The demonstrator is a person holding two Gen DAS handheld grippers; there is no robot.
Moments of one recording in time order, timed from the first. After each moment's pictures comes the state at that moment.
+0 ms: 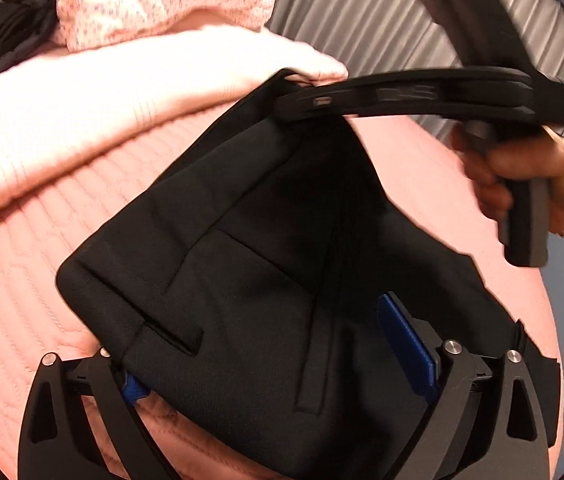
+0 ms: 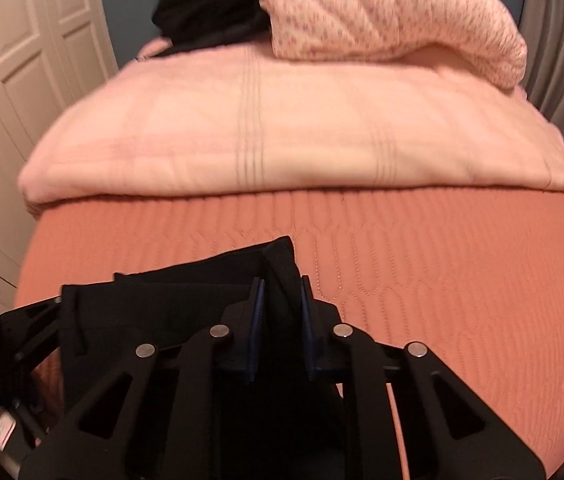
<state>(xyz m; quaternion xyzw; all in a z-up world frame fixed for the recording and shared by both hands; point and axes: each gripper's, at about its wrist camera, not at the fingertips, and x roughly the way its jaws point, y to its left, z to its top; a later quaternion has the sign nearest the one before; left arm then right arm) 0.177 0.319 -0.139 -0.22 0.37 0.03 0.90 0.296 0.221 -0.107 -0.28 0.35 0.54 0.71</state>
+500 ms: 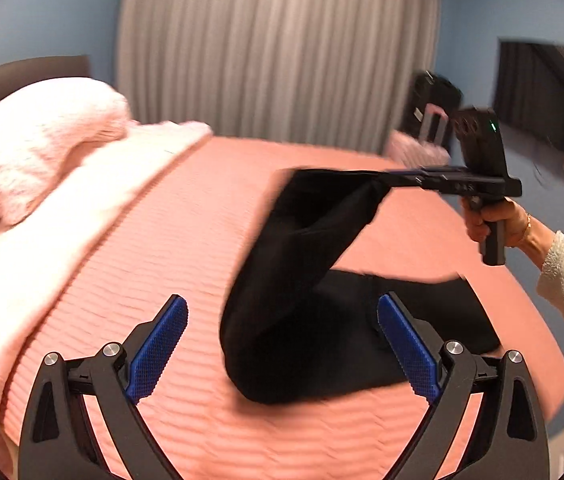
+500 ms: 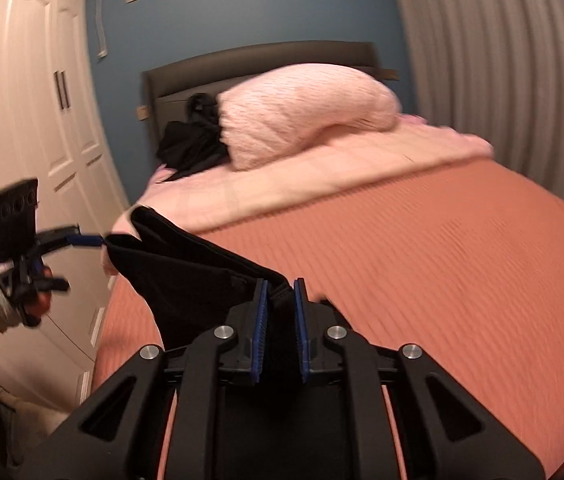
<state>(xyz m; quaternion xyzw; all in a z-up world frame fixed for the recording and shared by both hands) 0.059 0.160 0.032 -0.03 0.30 -0.14 0.94 0.219 -0.200 -0.030 -0.07 0.29 0.49 0.82</state>
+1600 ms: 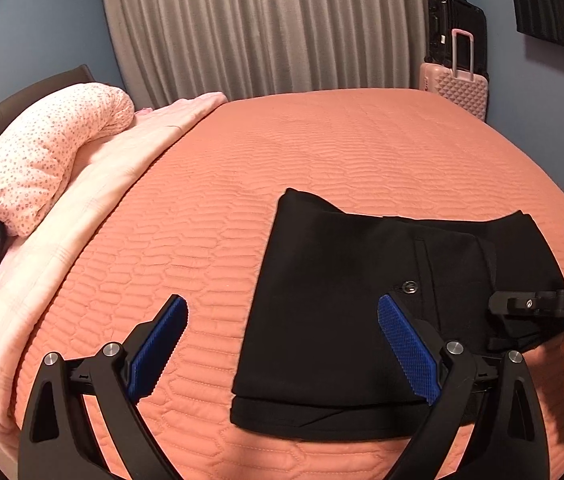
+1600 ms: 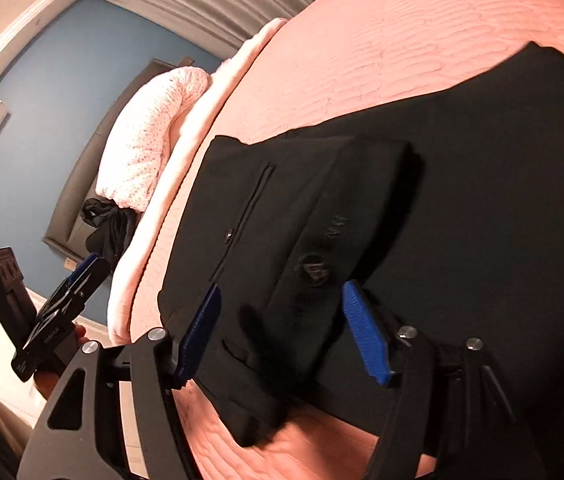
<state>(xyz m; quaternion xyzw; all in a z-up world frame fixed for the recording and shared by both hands) 0.093 0.049 -0.053 0.08 0.36 -0.03 0.93 0.143 -0.233 -0.208 0.28 0.46 0.29 0.79</state>
